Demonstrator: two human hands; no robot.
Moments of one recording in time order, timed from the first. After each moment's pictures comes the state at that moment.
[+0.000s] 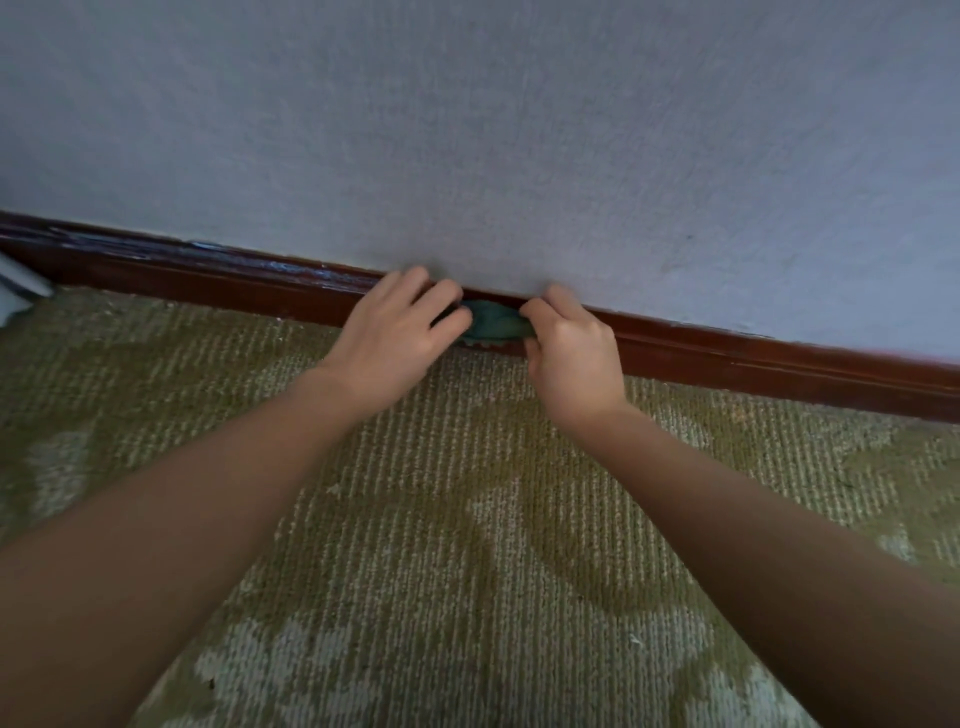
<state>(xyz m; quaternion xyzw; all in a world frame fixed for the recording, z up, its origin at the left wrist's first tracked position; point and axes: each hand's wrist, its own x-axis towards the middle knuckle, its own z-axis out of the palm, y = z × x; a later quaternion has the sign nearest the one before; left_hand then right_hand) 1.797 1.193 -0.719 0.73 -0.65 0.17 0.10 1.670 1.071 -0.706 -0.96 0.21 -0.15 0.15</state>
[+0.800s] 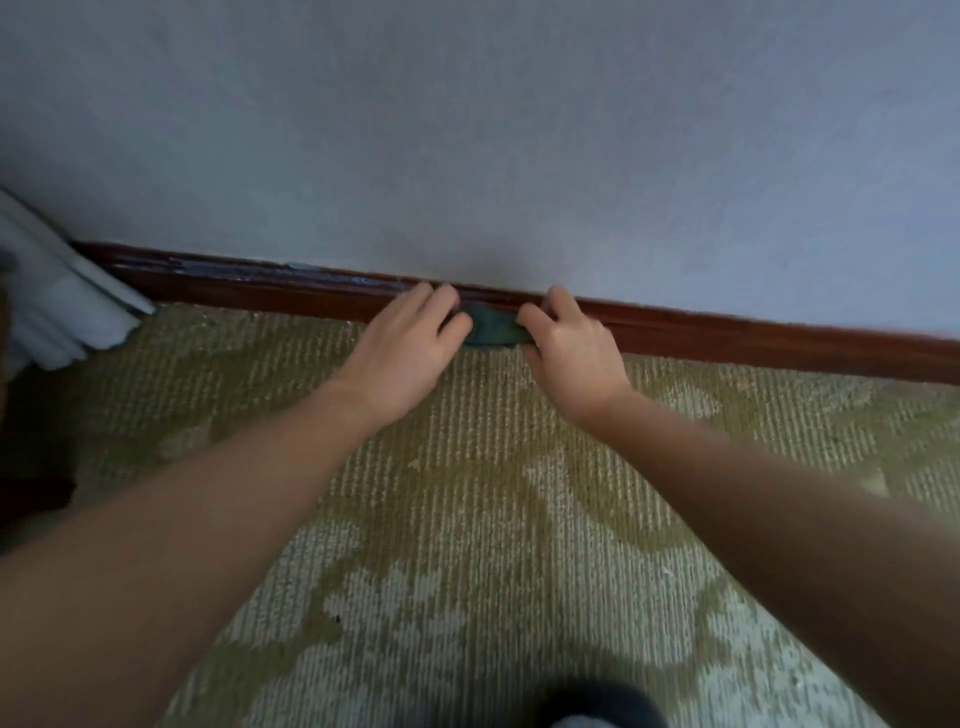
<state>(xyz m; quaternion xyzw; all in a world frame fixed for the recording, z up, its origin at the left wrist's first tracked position) 1.807 1.247 -0.669 0.74 -0.66 0.08 0.11 1.685 1.116 -0.668 -0.97 0.20 -0.05 0.10</state>
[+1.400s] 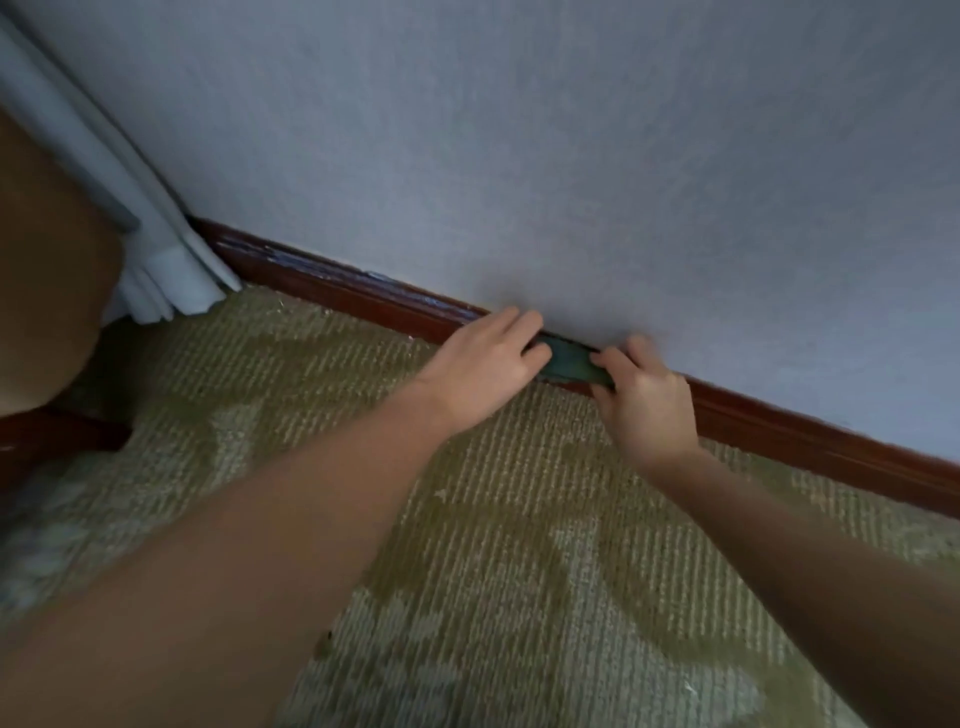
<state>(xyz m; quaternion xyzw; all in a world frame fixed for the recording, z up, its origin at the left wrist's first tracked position) 1.807 1.224 -0.666 0.77 -0.62 0.08 0.10 1.693 1.084 -0.687 -0.97 0.14 -0.15 0.14</state>
